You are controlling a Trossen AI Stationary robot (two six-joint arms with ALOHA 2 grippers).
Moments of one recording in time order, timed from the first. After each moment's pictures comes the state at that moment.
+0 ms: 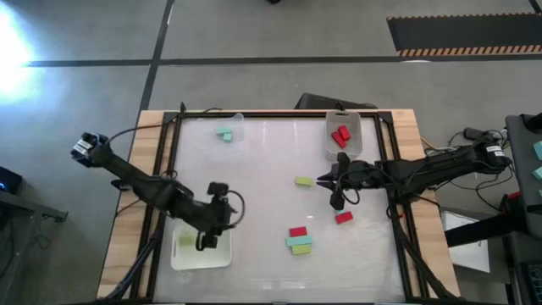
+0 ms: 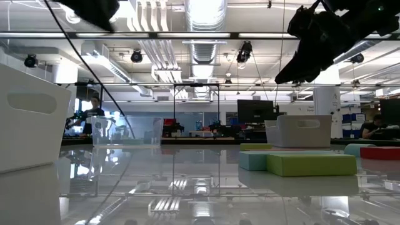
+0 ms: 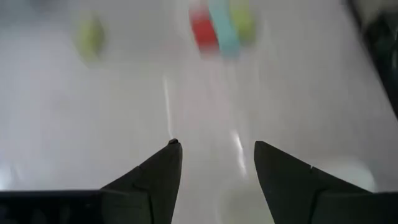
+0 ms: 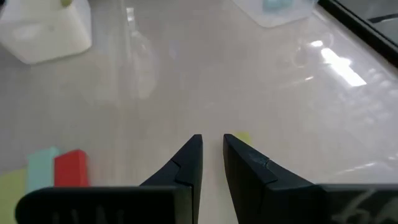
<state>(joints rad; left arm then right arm) -0.51 1.25 1.02 -0.64 -0.31 -0.25 0.08 1.03 0.52 -0.08 0.21 0.22</state>
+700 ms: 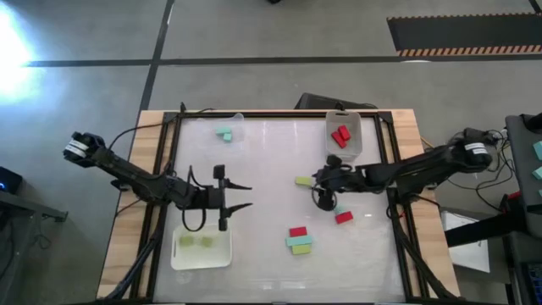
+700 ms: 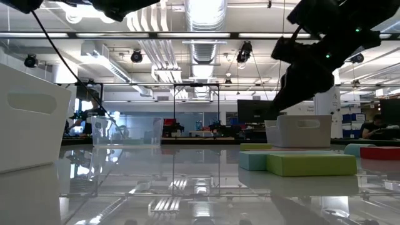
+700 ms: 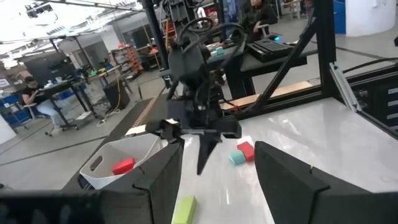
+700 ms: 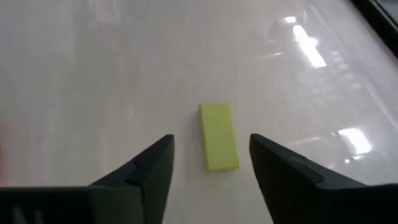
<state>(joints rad) -0.40 1.11 0.55 0.56 -0.48 0.27 0.06 1.30 0.56 -0.04 0.29 0.12</state>
